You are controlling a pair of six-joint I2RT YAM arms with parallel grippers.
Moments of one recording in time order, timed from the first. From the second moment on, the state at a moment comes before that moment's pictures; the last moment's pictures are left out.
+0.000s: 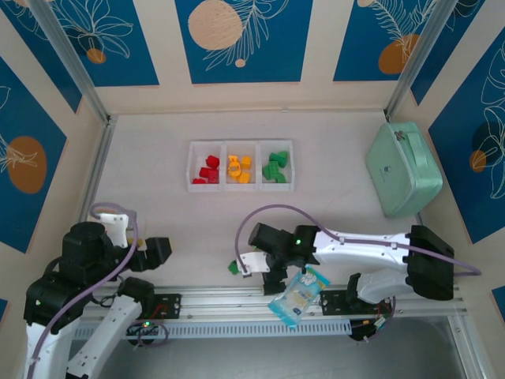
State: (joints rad) left arm -0.30 0.42 1.07 -1.39 0.29 -0.39; right arm 1.20 1.30 0.80 -0.67 -0.12 -0.56
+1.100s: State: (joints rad) left arm -0.32 0.27 1.00 -1.63 0.32 -0.39; right arm 1.17 1.75 0.96 -0.41 -0.25 -0.78
